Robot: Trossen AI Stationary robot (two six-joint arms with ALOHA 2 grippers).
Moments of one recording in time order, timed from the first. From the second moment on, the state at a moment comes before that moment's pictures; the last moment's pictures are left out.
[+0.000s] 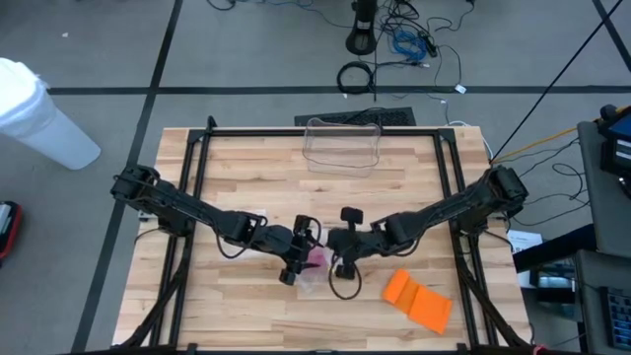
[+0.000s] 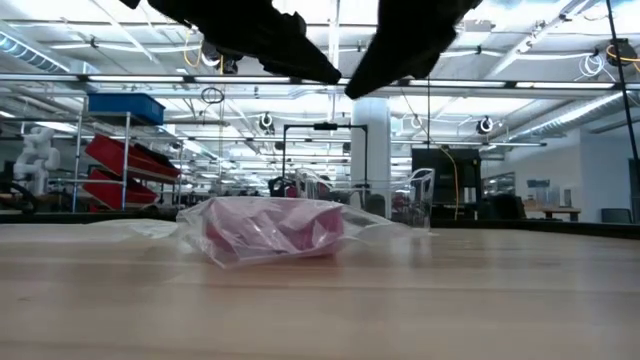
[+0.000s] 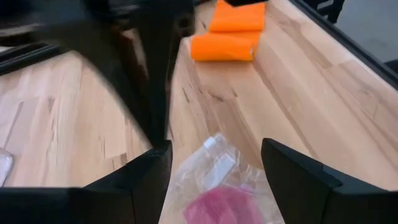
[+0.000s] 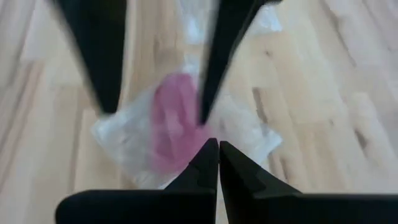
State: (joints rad) left arm -0.30 1.58 0.96 0.08 -0.11 0.17; right arm 0.34 1.68 1.22 -0.39 0.35 0.31
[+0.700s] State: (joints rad) left arm -0.34 1.49 0.96 0.03 -0.37 0.20; right arm 0.54 2.02 1.17 -0.30 0.61 0.35
